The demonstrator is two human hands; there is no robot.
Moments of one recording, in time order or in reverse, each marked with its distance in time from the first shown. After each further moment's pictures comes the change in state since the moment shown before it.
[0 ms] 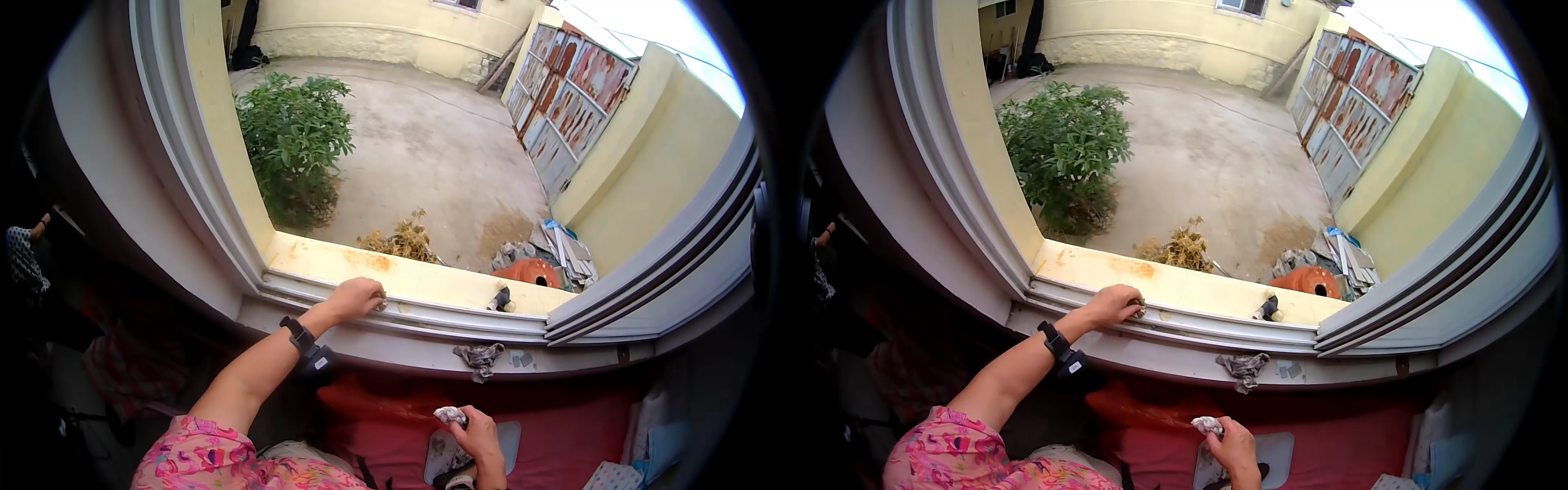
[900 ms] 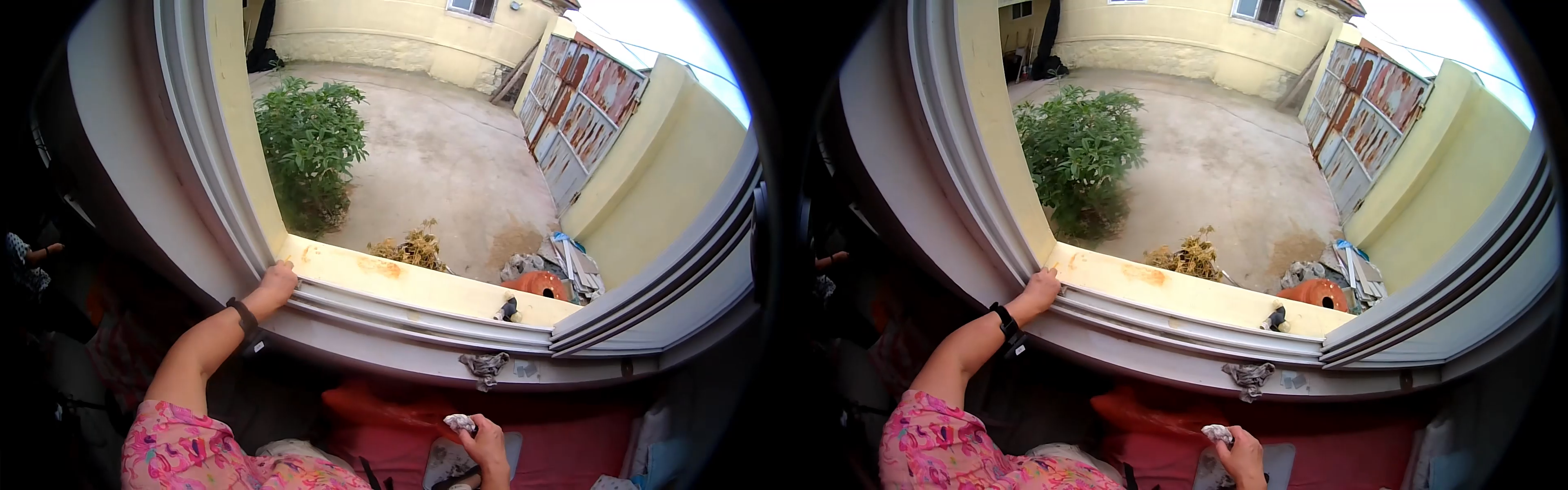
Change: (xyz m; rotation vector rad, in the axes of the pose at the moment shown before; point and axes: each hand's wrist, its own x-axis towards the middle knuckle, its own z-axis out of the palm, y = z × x) left_hand -0.092 -0.092 -0.081 0.909 -0.180 -0.283; right_hand -0.004 0.003 -0.009 0.010 0.028 0.001
